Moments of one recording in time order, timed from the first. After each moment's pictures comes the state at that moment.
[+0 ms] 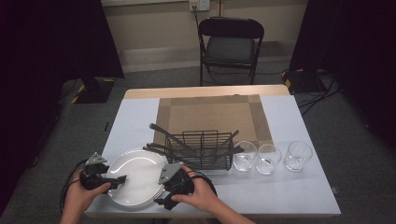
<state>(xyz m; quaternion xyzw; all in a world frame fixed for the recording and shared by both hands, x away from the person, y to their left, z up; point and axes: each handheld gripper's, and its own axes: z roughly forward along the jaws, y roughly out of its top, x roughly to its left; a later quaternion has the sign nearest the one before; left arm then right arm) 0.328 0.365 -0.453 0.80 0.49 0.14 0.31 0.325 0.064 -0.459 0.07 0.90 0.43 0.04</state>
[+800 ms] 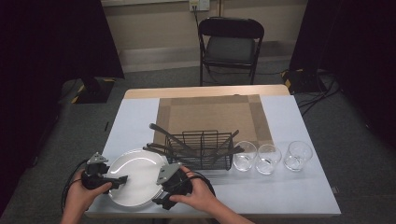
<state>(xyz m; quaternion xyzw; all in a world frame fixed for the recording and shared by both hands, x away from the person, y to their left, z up) 0.329 0.362 -0.453 0.81 0.49 0.13 0.30 0.325 0.069 -0.459 0.06 0.90 0.43 0.04</state>
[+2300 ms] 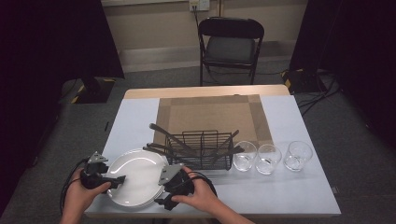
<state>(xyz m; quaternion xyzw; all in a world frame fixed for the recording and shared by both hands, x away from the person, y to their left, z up) 0.328 0.362 -0.446 0.81 0.50 0.15 0.26 0.324 0.064 -0.460 0.06 0.90 0.43 0.05</state>
